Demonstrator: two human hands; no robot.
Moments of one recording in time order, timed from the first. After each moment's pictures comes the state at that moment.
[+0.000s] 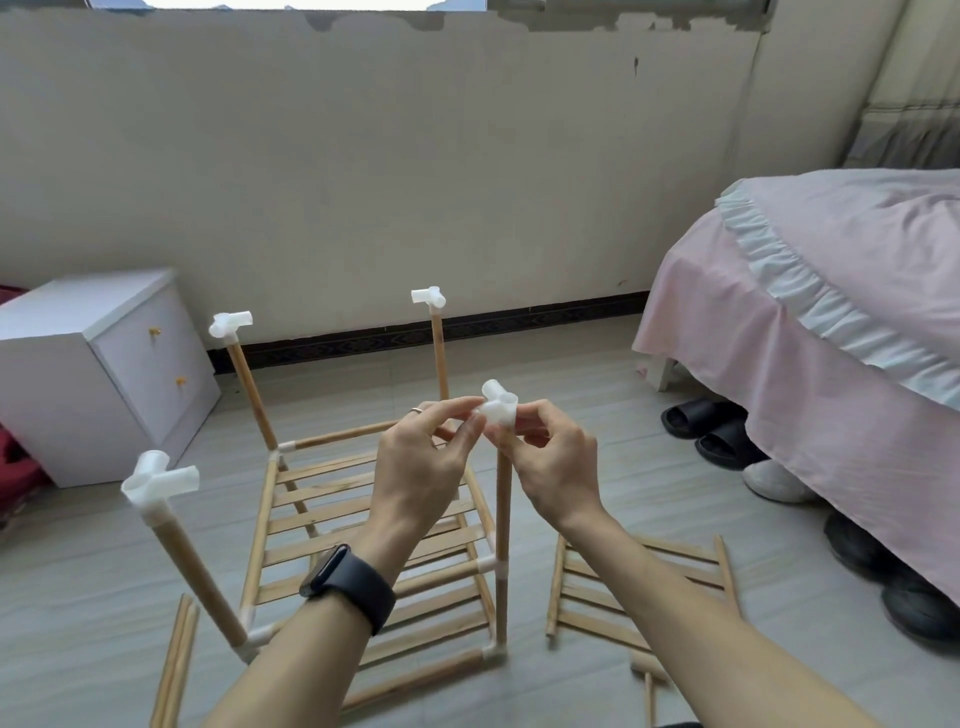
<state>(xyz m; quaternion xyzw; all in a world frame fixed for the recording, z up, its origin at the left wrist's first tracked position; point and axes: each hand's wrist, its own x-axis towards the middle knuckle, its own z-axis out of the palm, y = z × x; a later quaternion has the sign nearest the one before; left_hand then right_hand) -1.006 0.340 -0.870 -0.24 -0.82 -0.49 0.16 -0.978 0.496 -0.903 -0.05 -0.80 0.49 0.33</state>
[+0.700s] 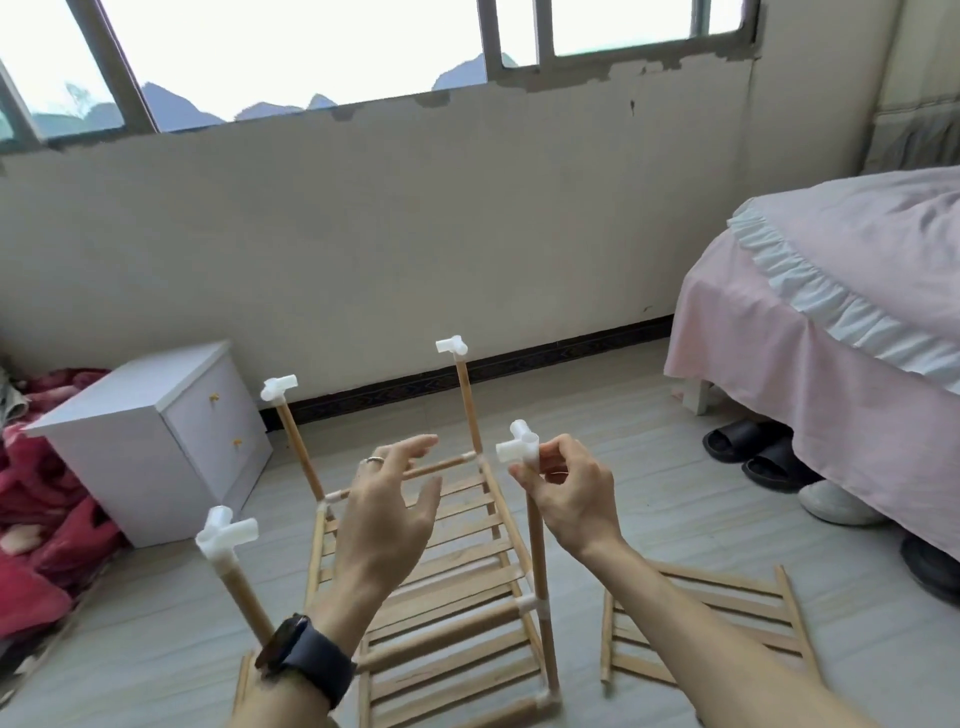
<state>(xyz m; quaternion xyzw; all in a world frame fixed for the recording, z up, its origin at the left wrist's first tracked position) -1.002 0.283 -0.859 -0.24 -0.87 -0.38 0.21 -0.981 0.496 -0.909 -0.06 -0.80 0.50 0.32</state>
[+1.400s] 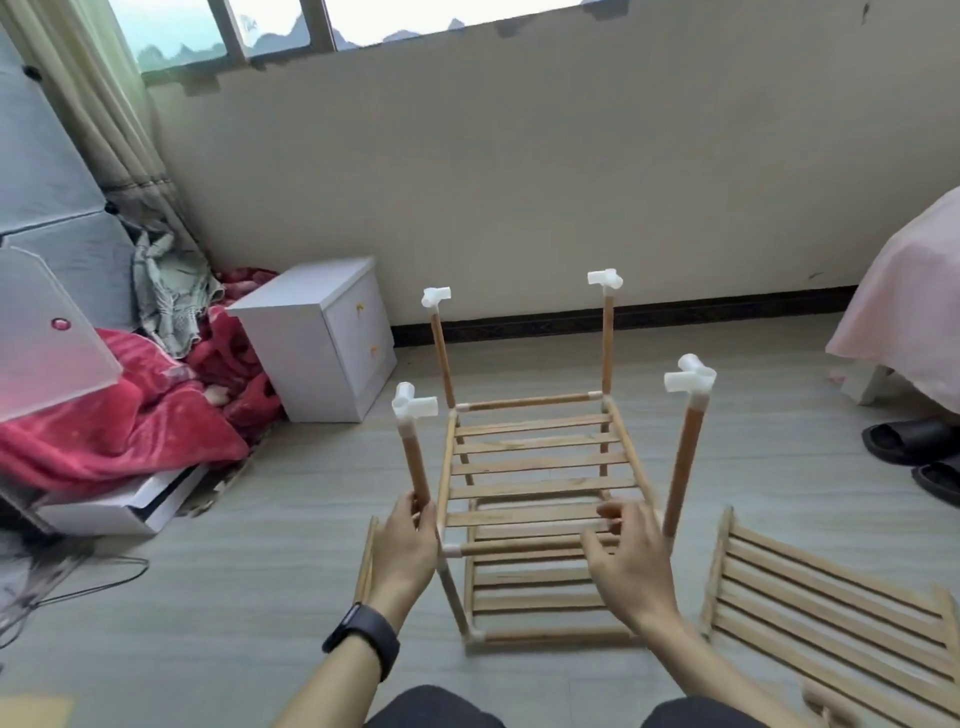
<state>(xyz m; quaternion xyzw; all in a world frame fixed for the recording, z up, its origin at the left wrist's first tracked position) -0.978 0.125 -0.994 0.08 -0.88 -0.45 0.09 -0.940 0.386 -1.021 -0.07 -0.86 0.48 0.16</state>
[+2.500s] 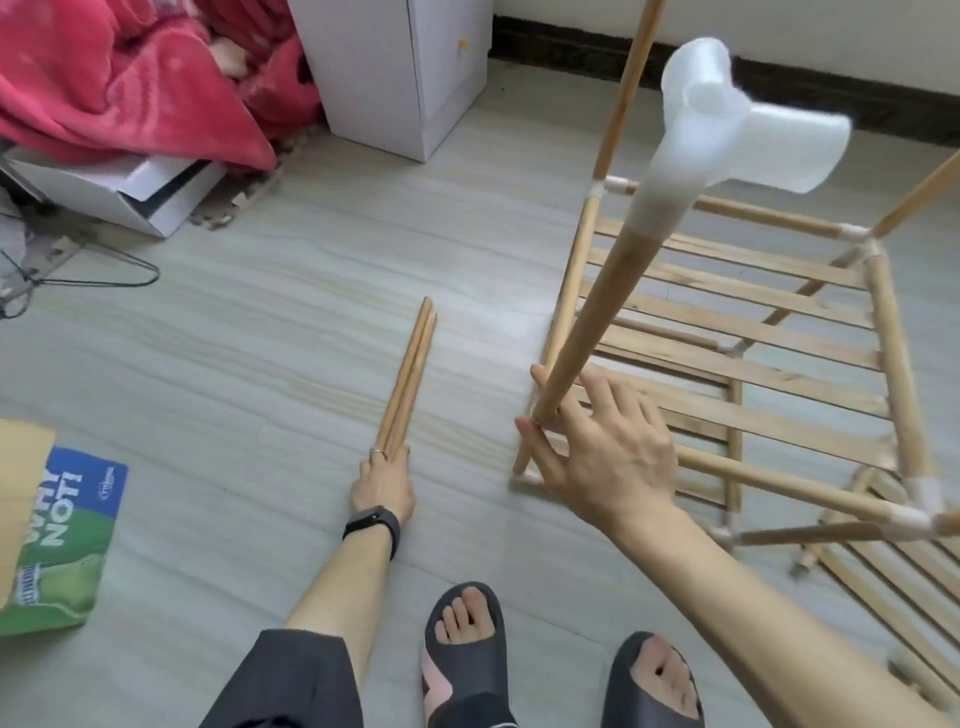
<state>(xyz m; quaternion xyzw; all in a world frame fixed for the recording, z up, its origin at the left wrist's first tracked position) -0.990 -0.015 -1.272 0.24 -0.94 -0.11 -0.23 -1.033 0.234 -1.109 0.21 -0.95 0.08 0.21</state>
